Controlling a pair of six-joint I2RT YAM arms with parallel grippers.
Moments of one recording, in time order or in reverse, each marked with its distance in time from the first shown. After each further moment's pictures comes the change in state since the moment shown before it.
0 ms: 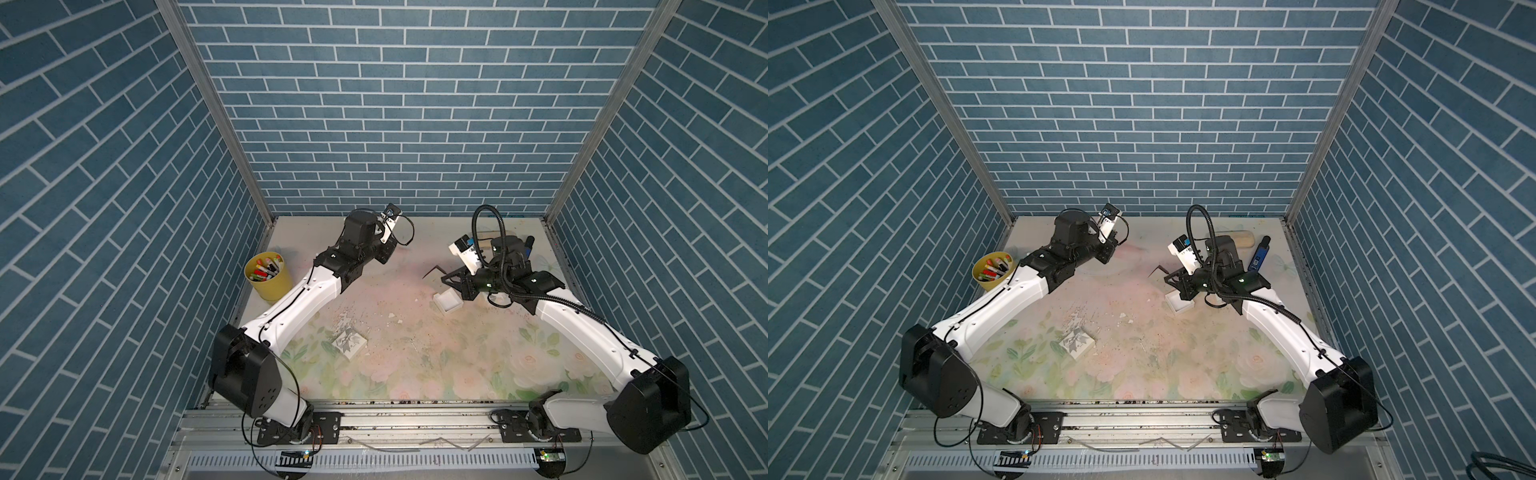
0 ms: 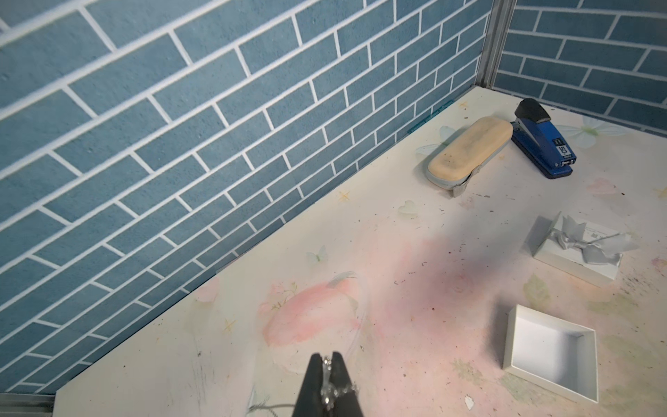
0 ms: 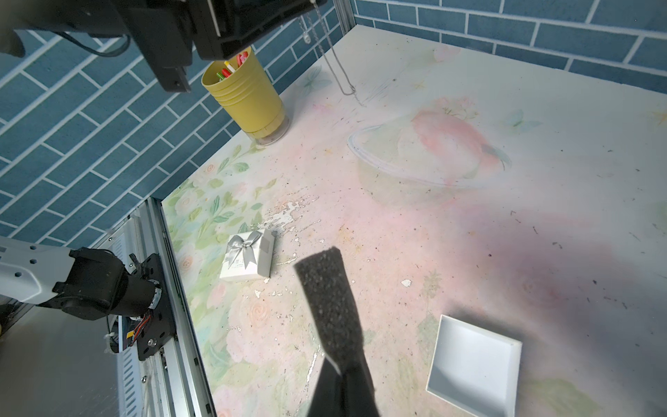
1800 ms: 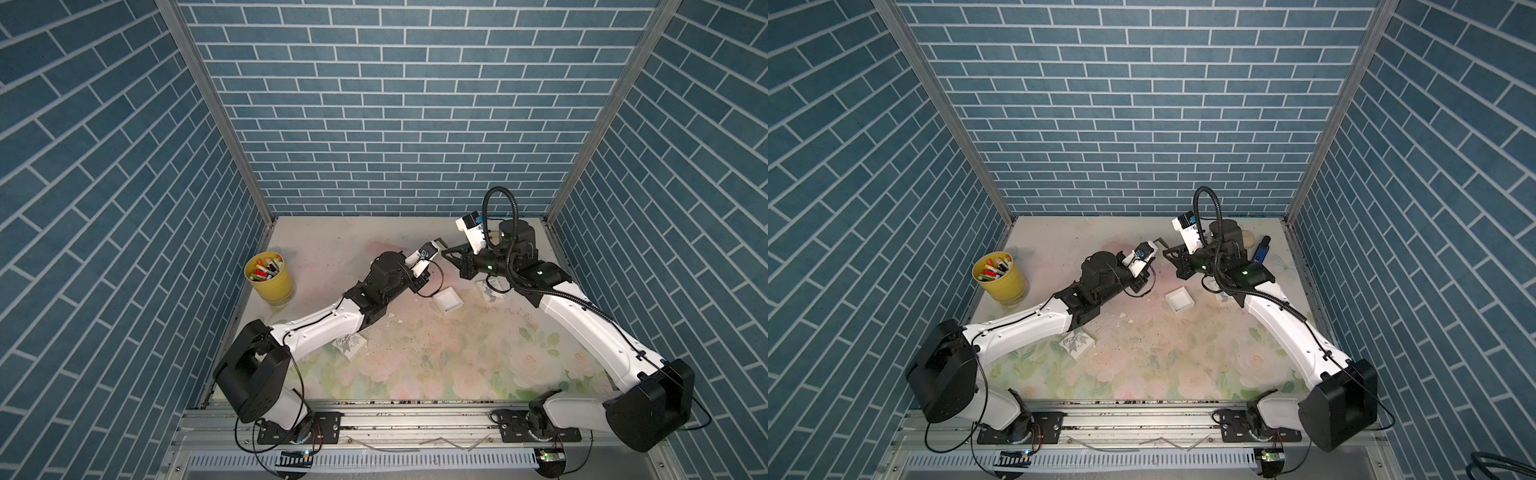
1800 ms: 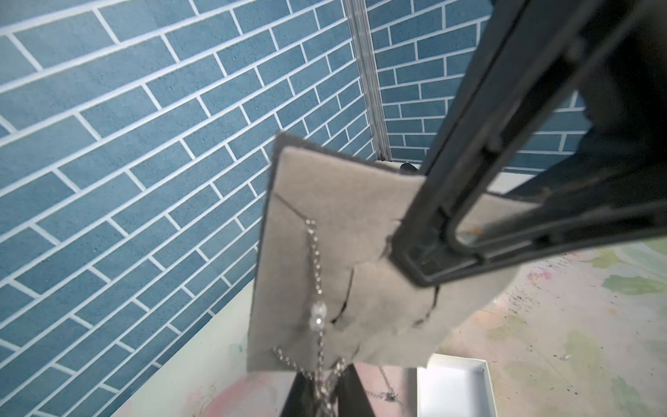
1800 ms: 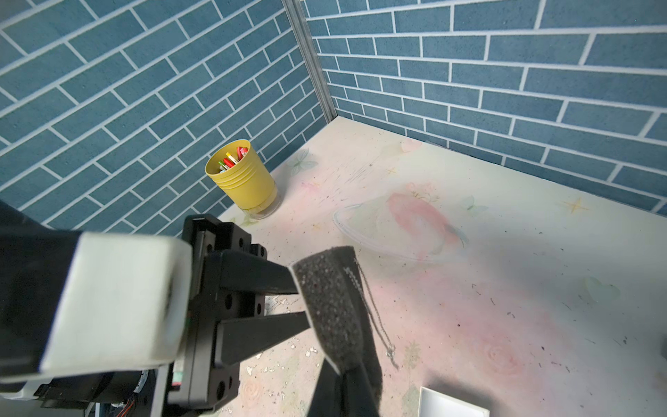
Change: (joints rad) left arm -0.268 -0.041 -0.357 0.579 -0.025 0.077; right arm 0.013 0.009 0.130 0.112 0.077 0.112
